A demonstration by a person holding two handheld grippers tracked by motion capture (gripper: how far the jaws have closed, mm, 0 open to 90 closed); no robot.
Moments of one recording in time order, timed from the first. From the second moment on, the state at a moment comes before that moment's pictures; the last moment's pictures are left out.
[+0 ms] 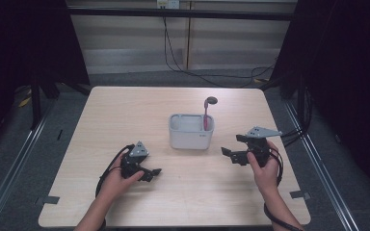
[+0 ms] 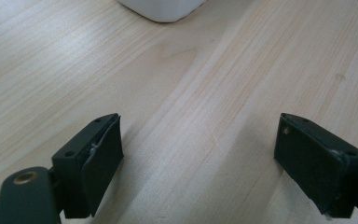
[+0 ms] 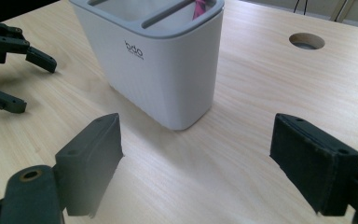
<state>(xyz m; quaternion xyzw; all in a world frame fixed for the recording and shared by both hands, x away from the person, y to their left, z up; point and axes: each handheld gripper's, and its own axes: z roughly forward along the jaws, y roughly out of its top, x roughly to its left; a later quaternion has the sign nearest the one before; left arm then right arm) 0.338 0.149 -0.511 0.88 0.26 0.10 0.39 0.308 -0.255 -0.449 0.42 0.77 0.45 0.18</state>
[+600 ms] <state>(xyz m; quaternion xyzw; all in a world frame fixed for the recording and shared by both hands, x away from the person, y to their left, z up) 0.339 0.149 -0.511 0.88 0.26 0.10 0.39 0.302 -0.265 -0.468 0.43 0.77 0.44 0.17</state>
